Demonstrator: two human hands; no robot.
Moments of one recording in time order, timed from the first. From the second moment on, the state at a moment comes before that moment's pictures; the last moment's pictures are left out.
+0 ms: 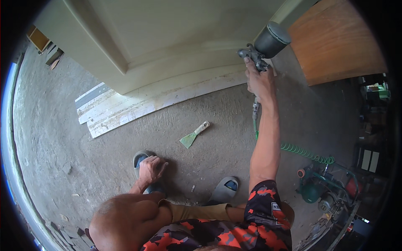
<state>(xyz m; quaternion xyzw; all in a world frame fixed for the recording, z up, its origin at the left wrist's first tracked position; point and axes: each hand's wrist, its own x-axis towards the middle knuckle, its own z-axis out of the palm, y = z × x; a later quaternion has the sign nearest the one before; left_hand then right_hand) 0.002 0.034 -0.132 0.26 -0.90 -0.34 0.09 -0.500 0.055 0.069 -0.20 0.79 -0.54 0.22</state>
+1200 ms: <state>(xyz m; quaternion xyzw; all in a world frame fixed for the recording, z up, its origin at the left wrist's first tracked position) 0.002 0.031 -0.129 0.26 -0.90 -0.35 0.08 -0.366 0.011 0.013 -0.43 0.70 -0.53 0.21</state>
